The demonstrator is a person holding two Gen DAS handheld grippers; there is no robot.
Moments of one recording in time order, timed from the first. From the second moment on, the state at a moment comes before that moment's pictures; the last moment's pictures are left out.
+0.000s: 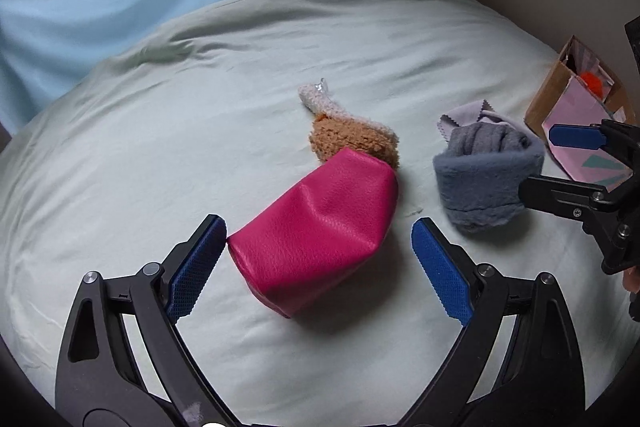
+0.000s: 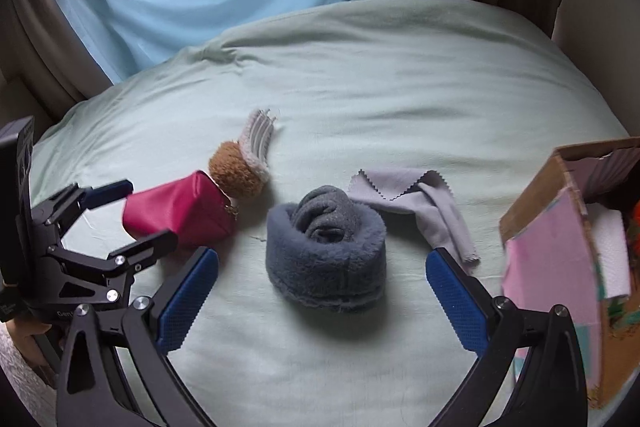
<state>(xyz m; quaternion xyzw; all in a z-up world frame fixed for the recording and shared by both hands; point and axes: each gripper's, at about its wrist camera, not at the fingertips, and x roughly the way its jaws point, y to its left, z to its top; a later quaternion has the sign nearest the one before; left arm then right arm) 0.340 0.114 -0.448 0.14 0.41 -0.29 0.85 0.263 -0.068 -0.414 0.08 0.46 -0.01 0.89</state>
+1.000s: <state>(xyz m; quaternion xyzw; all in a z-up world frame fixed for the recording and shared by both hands) 0.352 0.109 -0.462 0.08 0.44 -0.31 0.84 0.289 -0.067 -0.449 0.09 0.46 0.03 0.88</state>
